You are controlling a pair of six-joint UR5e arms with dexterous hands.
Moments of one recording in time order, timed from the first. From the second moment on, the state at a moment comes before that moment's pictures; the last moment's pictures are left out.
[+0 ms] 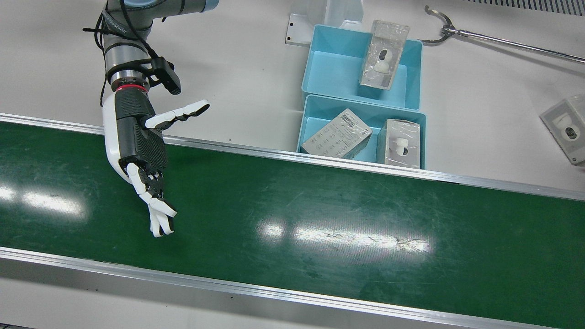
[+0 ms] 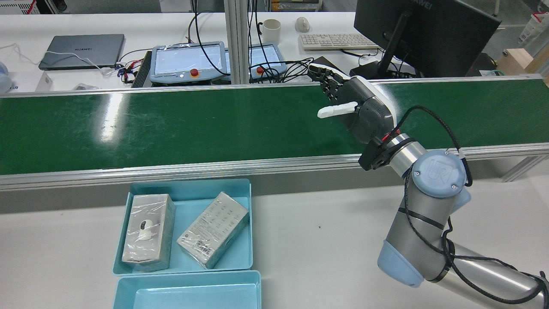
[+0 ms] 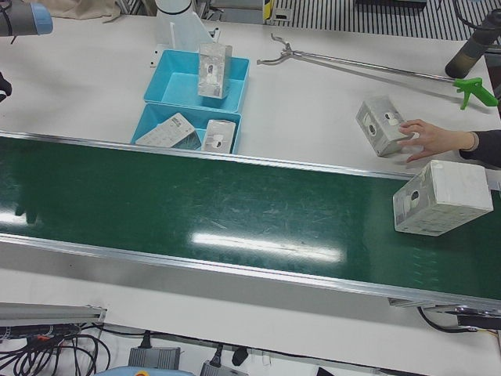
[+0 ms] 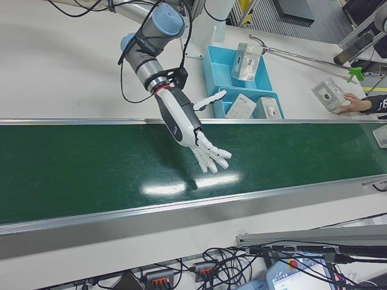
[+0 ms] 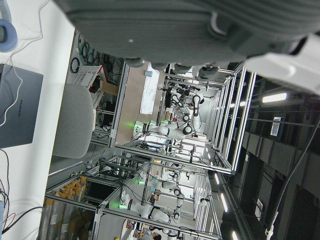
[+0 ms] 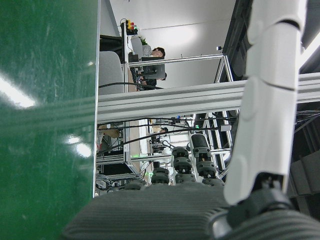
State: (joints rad) left arm -1.86 -1.90 -1.77 0.60 1.96 -0.16; right arm 0.74 -1.12 1.85 -3.52 -1.07 -0.09
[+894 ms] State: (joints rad) left arm -1.86 -1.90 -1.77 0.60 1.96 -0.16; right arm 0.75 -1.12 1.85 -3.52 -1.07 -0.09
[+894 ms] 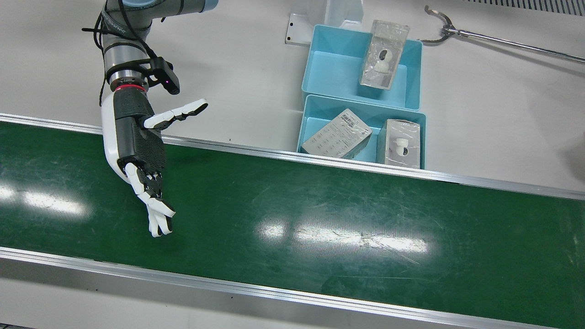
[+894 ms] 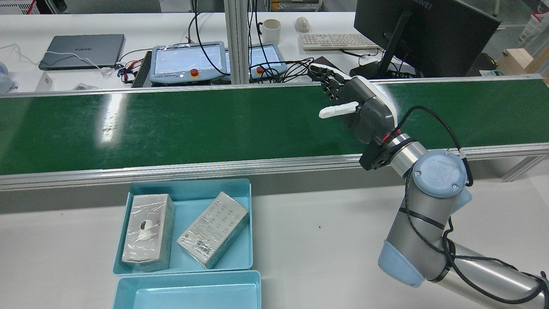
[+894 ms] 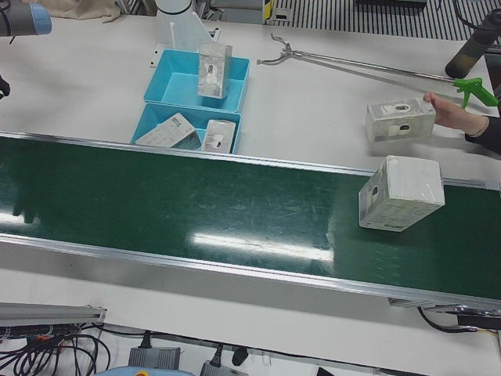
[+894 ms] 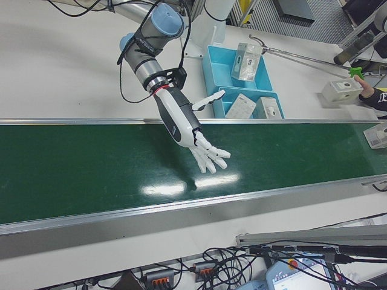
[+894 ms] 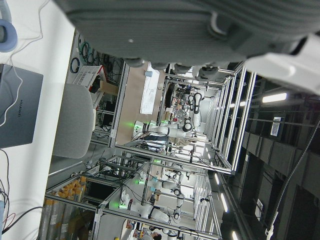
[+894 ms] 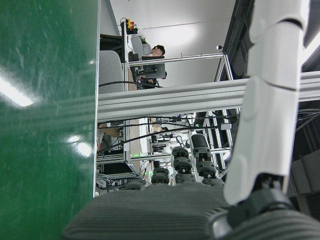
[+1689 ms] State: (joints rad) left arm -1.86 -1.90 -1.77 0.60 1.96 -0.16; right arm 0.74 -1.12 1.84 -3.52 -1.07 -0.09
